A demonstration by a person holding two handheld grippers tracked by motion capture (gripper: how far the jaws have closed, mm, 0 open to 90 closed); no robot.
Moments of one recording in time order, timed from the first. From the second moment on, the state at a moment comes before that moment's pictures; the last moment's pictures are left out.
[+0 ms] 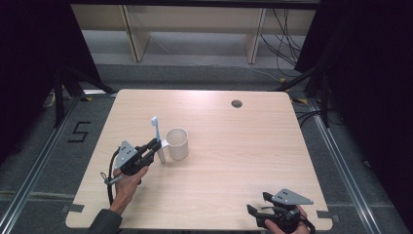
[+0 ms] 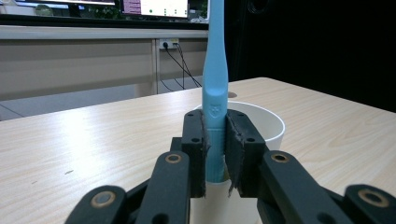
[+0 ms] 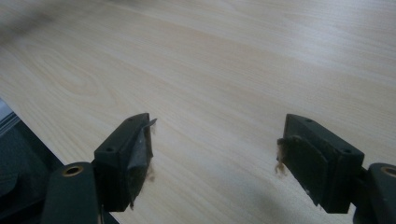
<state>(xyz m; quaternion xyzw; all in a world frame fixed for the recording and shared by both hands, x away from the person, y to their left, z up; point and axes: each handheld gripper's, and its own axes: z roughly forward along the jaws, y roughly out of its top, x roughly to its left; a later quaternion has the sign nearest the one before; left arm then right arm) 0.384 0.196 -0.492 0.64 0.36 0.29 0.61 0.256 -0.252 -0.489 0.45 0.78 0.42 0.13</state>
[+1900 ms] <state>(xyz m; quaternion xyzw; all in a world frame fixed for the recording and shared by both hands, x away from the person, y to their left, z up) 0.366 0.208 -0.472 0.66 0.40 0.25 0.59 0.257 -0.252 -0.489 0.44 0.78 0.43 0.13</state>
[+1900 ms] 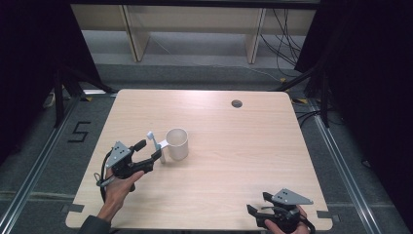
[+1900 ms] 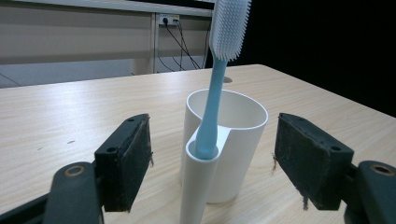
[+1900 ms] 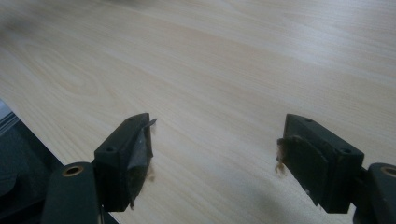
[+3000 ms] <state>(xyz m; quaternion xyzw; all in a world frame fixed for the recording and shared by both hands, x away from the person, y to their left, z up) 0.357 0.211 -0.469 0.68 0.39 0.23 0.58 0.258 -0.254 -0.489 0.43 0.79 0.42 0.15</state>
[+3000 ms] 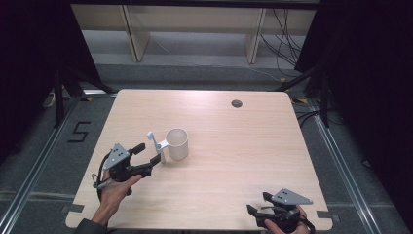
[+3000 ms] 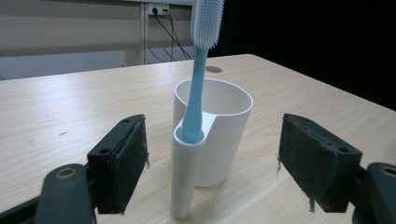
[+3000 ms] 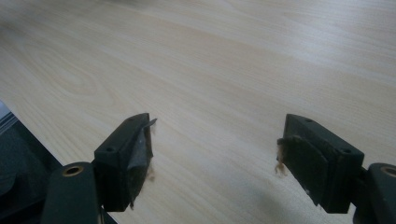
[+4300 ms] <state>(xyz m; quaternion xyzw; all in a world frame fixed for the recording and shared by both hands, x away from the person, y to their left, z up) 0.318 0.210 -0.466 0.72 0.38 0.20 0.55 0.259 -0.253 -0.490 0.43 0.78 0.42 0.15</state>
